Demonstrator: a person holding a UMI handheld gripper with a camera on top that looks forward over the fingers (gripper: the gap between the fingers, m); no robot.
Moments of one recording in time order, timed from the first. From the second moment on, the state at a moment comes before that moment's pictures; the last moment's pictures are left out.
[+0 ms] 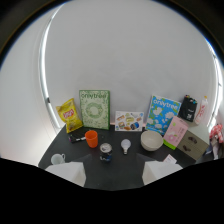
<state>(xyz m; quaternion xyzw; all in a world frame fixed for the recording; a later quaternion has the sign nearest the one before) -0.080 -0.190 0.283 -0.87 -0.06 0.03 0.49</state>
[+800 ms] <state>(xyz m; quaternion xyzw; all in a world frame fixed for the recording) 0.236 -0.113 0.316 -0.83 0.04 -0.11 0.54</state>
